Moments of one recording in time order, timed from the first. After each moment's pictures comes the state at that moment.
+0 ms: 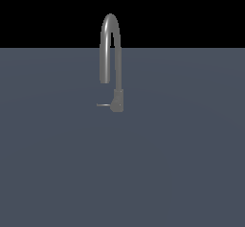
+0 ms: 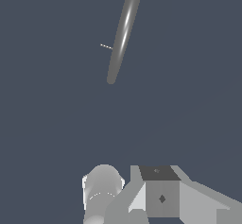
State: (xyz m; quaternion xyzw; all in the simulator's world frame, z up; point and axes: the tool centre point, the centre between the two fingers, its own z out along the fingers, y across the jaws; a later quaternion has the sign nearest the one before) arm -0.234 0.005 0.465 1.00 0.08 -0.02 0.06
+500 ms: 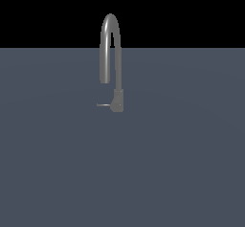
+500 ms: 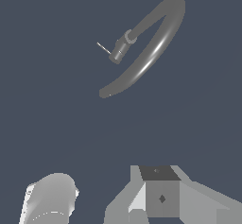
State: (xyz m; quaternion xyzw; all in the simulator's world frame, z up) arm -0.190 0.032 0.428 0.96 0.21 -0.03 0.19
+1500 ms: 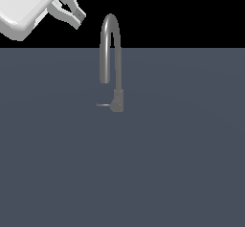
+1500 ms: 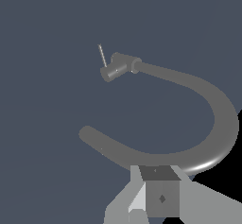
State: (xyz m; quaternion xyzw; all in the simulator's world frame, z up) arm -0.131 0.081 0.340 0.80 0.44 -0.04 0.40
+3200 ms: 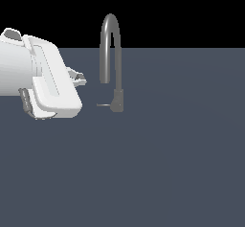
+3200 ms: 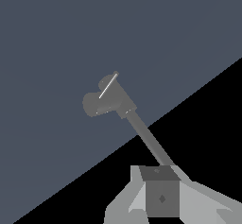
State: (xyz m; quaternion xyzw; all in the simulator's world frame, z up) arm -0.088 0.108 0.217 0.51 0.62 -0.03 0.59
